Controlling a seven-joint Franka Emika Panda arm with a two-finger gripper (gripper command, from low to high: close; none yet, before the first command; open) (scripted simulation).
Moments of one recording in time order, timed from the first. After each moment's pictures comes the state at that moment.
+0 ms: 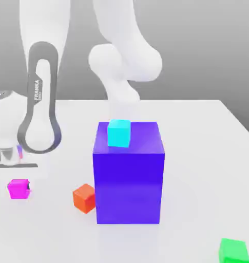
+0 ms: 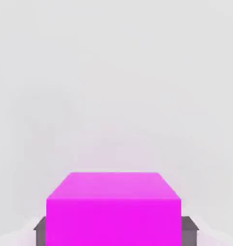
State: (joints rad) arm -0.48 0.37 -0.28 -2.63 0.56 2.96 -0.54
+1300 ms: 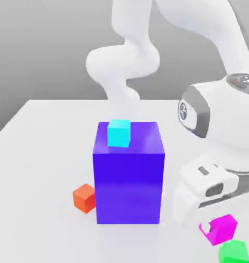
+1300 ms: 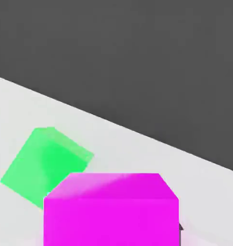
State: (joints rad) arm 0.53 0.33 -0.09 -2.22 0.05 2.55 0.78
